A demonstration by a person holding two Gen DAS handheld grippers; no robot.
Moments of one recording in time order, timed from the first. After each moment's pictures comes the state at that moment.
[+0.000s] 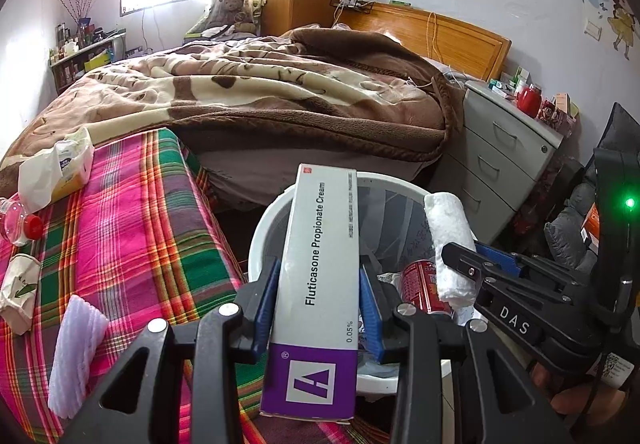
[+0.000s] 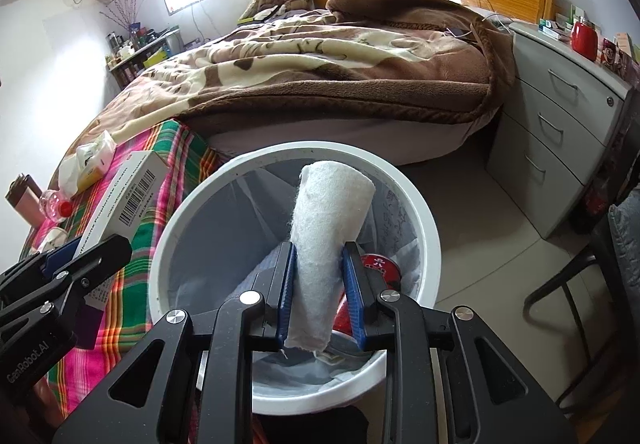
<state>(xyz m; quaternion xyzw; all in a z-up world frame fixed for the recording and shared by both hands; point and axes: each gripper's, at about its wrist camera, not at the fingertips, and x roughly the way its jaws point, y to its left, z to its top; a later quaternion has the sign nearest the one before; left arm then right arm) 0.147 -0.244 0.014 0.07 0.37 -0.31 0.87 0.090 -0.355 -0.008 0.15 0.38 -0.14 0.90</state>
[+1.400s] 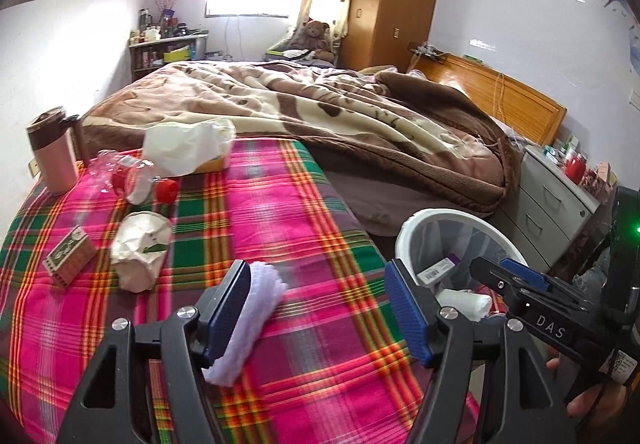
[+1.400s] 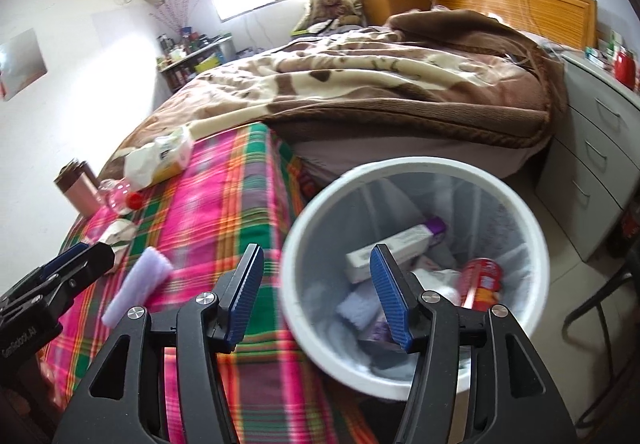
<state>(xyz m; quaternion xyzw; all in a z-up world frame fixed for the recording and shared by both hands) 0.149 -0.086 0.036 -0.01 0.33 -0.20 0.92 0.106 -0.270 0.011 0.14 0.35 -0.06 0.92</state>
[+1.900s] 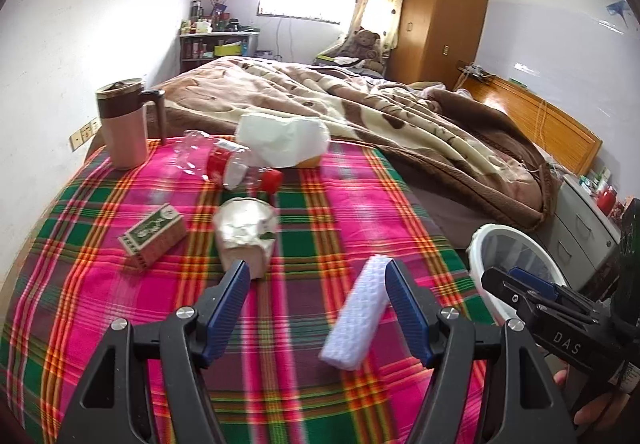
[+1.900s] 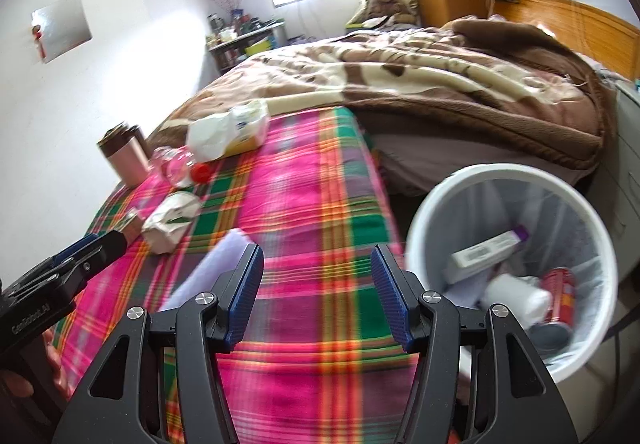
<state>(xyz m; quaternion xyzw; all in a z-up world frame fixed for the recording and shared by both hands) 0.155 0.008 0.028 -0.04 0.33 -0.13 0.93 0.128 -0.194 0.011 0.11 0.36 0.02 0.93</state>
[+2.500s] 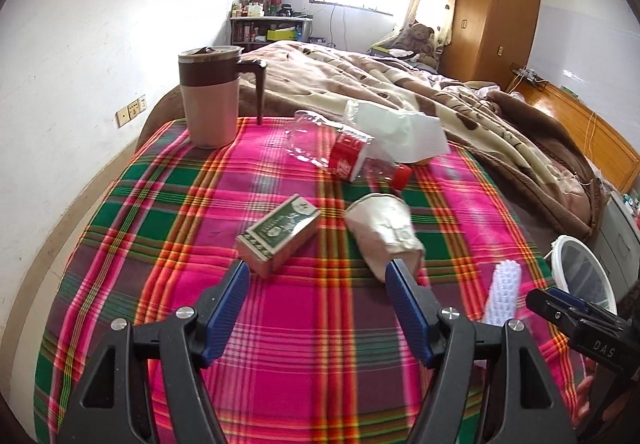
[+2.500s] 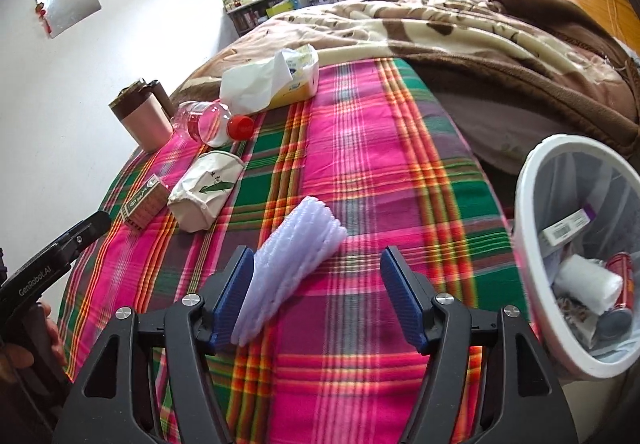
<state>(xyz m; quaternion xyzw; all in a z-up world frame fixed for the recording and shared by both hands) 0.191 0.105 0.003 -0.05 0.36 -0.05 0.93 0.159 -0.139 -0.014 0.12 0.42 0.06 0.90</state>
